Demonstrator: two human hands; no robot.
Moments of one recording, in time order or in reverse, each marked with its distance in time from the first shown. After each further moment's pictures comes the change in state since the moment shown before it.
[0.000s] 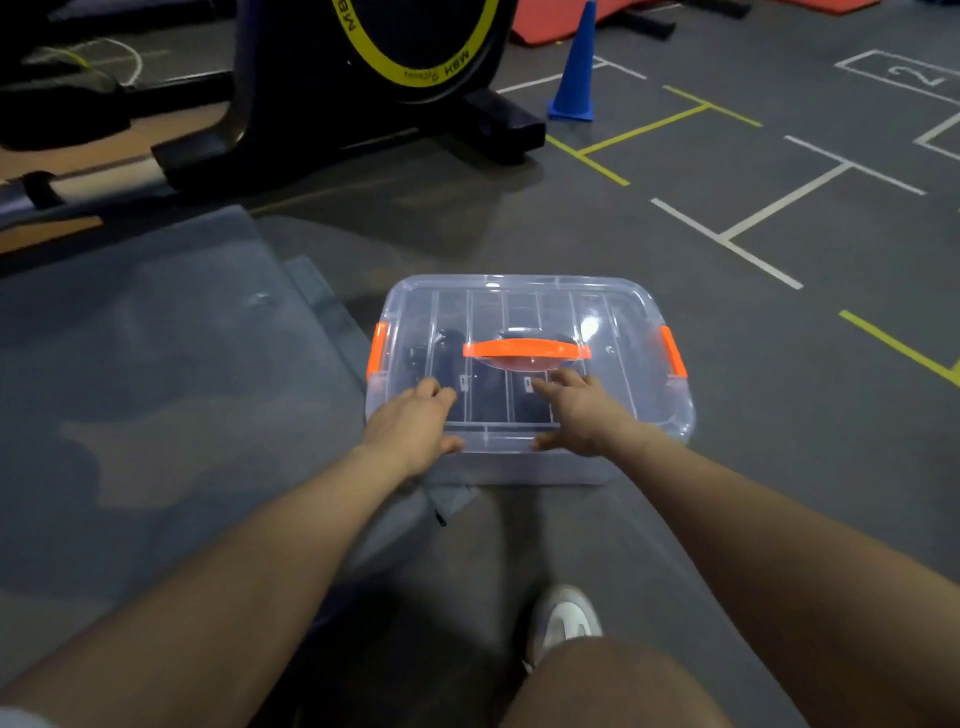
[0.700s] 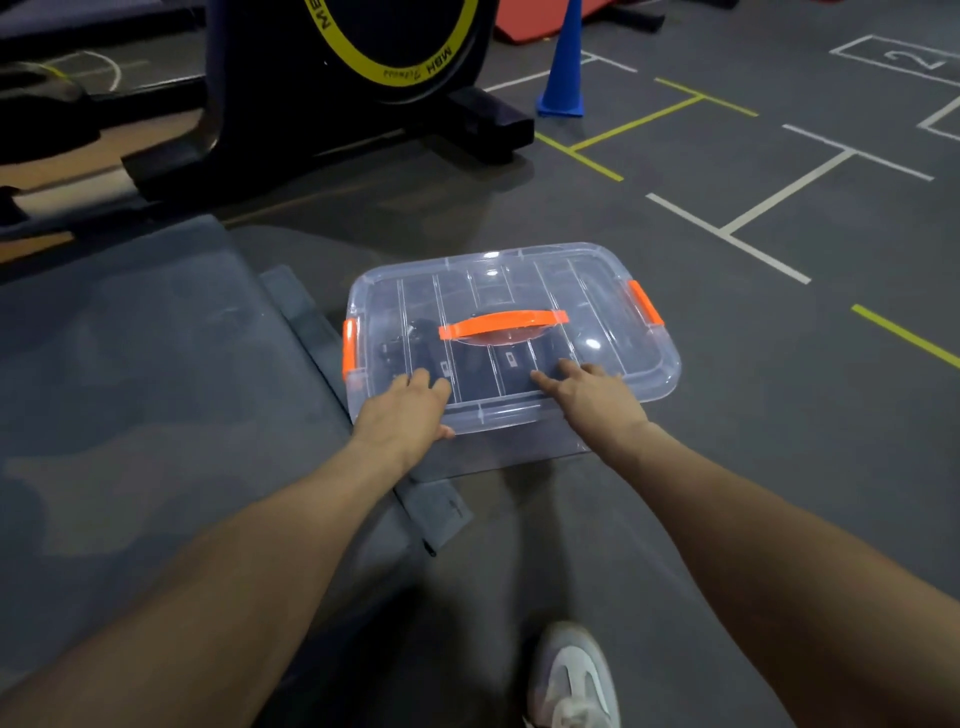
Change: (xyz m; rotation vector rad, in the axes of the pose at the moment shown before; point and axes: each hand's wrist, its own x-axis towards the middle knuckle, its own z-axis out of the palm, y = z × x) left_hand 0.044 0.008 -0.005 0.133 0.030 -0.006; right_hand 0.042 0.033 0.002 -0.255 0.198 -0.029
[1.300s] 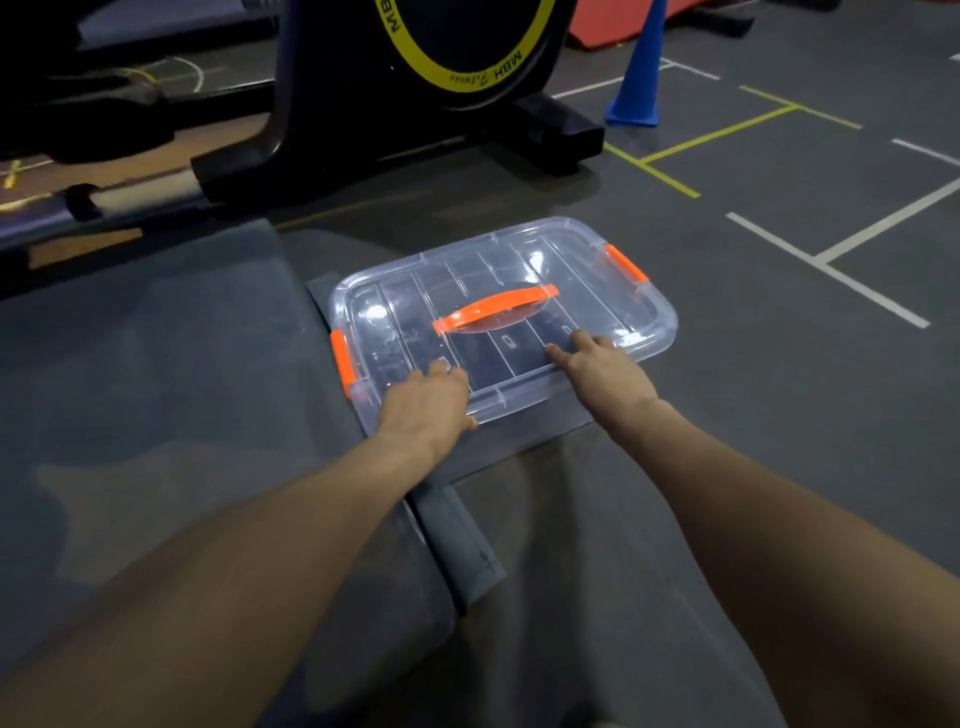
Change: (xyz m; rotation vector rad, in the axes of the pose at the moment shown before) left_hand 0.054 -0.026 -0.015 0.001 0.009 -0.202; right_hand 0.108 -0.012 -0.017 0.013 0.150 -0.098
